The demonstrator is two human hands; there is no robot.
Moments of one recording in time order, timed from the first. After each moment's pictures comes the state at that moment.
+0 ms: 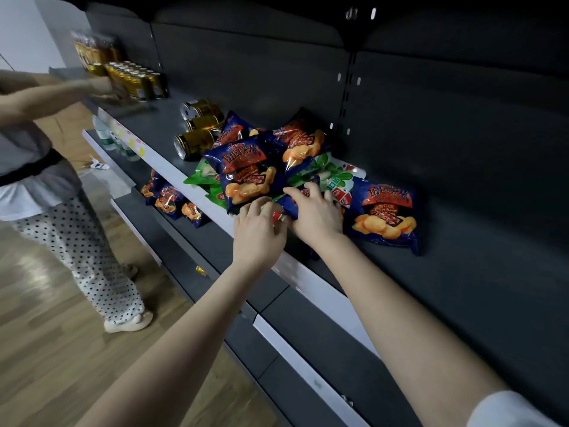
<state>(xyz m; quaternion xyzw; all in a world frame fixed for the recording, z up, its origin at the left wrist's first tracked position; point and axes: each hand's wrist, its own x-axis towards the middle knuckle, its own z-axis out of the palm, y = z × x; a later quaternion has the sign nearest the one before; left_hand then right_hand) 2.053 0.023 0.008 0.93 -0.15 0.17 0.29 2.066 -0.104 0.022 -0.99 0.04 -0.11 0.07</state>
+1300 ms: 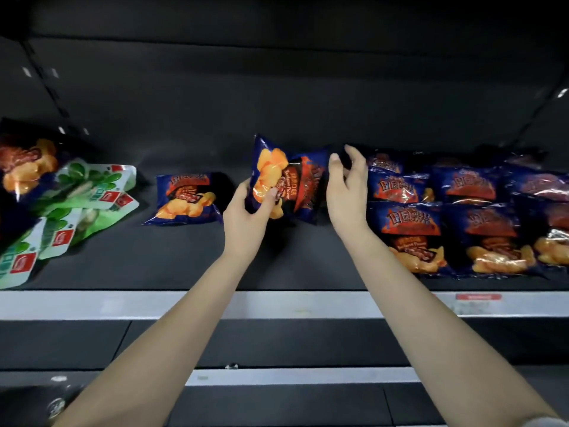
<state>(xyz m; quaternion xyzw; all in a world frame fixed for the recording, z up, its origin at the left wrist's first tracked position) 1.890 -0.202 0.029 0.65 -0.37 -0.07 0.66 1.776 -0.295 0.072 -0.66 0.38 -0.51 0.40</state>
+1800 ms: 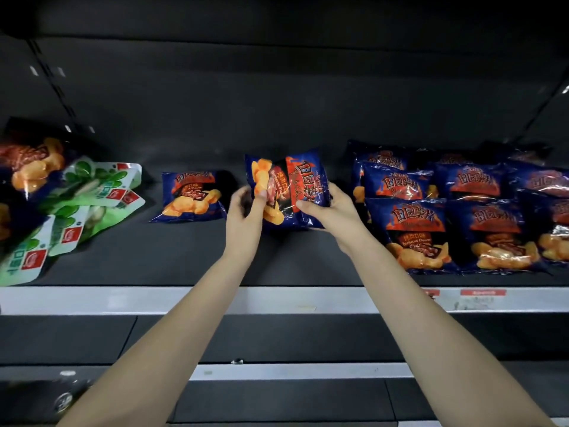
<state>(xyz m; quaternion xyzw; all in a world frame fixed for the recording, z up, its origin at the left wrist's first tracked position) 1.892 -0.195 0.024 0.61 -0.26 -0.21 0.71 1.771 -0.290 0.044 -0.66 0.34 -0.33 0.58</state>
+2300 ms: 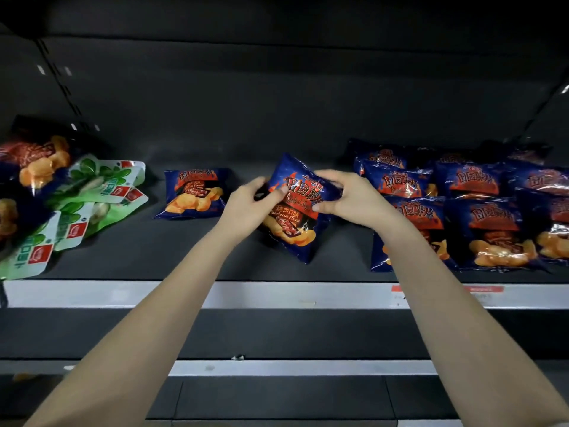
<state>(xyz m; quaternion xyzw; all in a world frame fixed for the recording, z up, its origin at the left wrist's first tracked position) 1.911 -0.190 0.053 0.69 -0.46 -0.21 0.52 1.746 -0.306 0.083 -0.86 0.31 -0.20 0.36</state>
